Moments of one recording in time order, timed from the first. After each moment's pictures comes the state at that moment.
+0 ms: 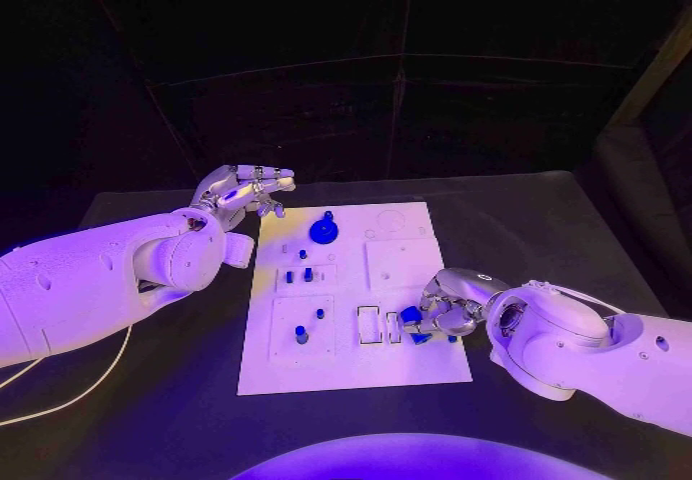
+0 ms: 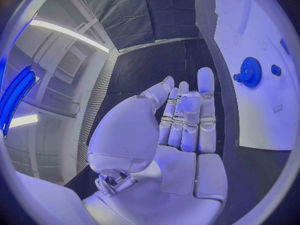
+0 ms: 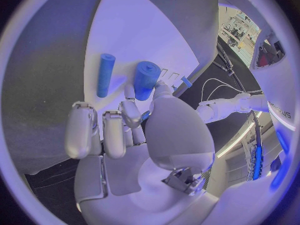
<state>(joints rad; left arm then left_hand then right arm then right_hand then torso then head) 1.23 -0.84 -0.11 1.44 0.00 -0.33 0.35 1.31 -0.03 0.34 -0.11 0.05 1.03 0.17 0.12 0.07 1.13 0.09 0.22 0.11 1.27 0.01 1.09 0.80 0.18 1.16 0.11 0.69 0.71 1.01 -1.02 -0.07 1.90 -1.49 -0.30 -0.52 1.25 -0.03 -0.16 0.29 0.35 0.97 0.09 0.36 0.23 1.34 0.02 1.21 1.18 1.47 -0.06 1.46 1.31 0.08 1.45 0.05 1.39 1.23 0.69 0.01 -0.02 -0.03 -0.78</state>
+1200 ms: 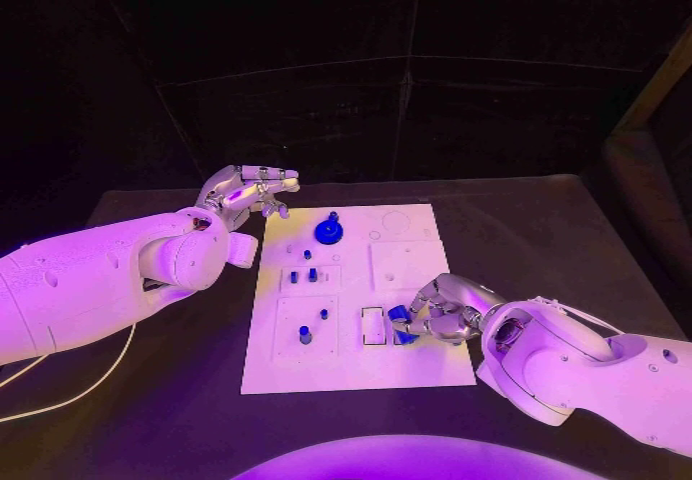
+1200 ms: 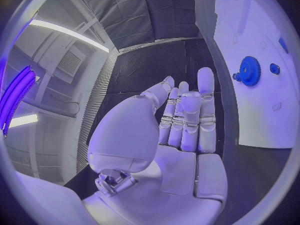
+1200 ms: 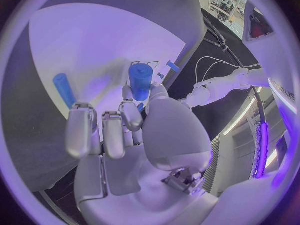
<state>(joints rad) 1.23 -0.84 -0.11 1.44 0.00 -0.33 0.35 1.31 -0.03 0.34 -0.11 0.05 1.03 0.17 0.12 0.07 1.13 0.09 0.22 0.11 1.27 0.01 1.09 0.80 0.18 1.16 0.11 0.69 0.71 1.00 -1.00 -0.08 1.98 -1.33 -0.47 -0.56 1.29 0.02 -0.18 0.29 0.49 0.99 0.08 0.37 0.24 1.36 0.00 1.22 1.21 1.47 -0.06 1.47 1.31 0.08 1.45 0.05 1.40 1.23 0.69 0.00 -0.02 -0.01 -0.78</state>
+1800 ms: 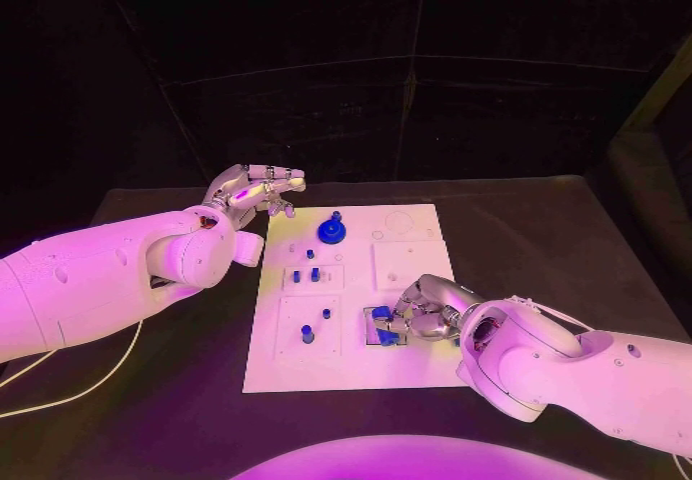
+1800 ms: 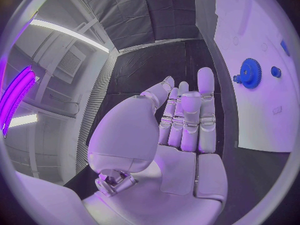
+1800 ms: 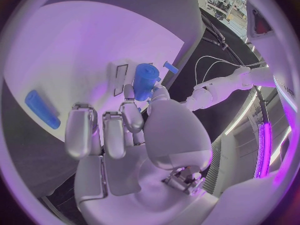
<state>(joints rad) 1.23 -0.83 -0.11 1.44 0.00 -0.33 0.35 1.31 -0.03 0.34 -0.11 0.05 1.03 0.17 0.12 0.07 1.13 0.09 0.22 0.11 1.27 0.01 1.09 0.80 0.18 1.16 0.11 0.69 0.71 1.00 -0.90 -0.08 1.93 -1.31 -0.47 -0.61 1.24 0.02 -0.21 0.29 0.43 1.02 0.07 0.37 0.25 1.37 0.00 1.22 1.22 1.47 -0.06 1.47 1.31 0.08 1.45 0.04 1.40 1.23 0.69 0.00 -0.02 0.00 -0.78</state>
